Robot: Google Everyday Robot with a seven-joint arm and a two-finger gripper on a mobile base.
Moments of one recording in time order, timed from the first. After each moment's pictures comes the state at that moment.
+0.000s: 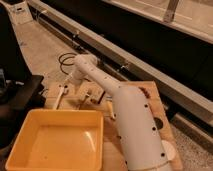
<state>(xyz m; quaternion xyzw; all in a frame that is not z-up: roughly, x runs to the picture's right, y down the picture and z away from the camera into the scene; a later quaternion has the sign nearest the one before) -0.222 -0.004 0.934 -0.10 -0.39 -0.49 0.77</state>
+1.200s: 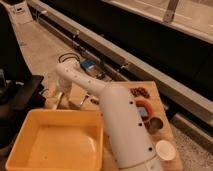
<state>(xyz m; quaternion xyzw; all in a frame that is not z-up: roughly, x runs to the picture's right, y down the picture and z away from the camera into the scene) -0.281 0.053 0.946 -0.12 -0.38 -0.58 0.71</state>
